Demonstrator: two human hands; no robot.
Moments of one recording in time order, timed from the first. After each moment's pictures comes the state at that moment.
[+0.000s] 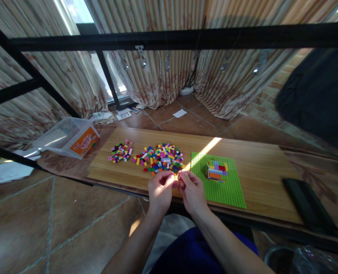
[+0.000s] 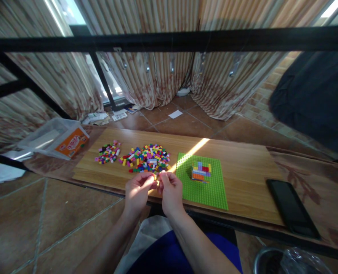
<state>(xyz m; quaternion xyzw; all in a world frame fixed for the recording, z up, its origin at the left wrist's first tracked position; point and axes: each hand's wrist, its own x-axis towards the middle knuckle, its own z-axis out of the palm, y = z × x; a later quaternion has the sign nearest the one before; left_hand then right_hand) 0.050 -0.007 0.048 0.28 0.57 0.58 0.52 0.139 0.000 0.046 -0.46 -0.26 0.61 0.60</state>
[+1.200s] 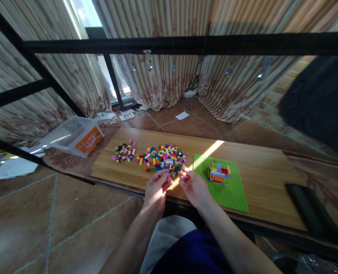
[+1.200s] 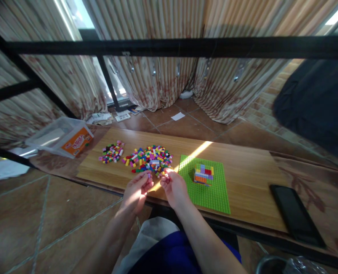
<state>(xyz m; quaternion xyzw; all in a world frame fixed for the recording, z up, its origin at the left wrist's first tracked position) 0.031 -0.001 0.038 0.11 0.48 0.61 0.62 0.152 0.023 0.037 -0.42 -0.15 0.71 0.55</state>
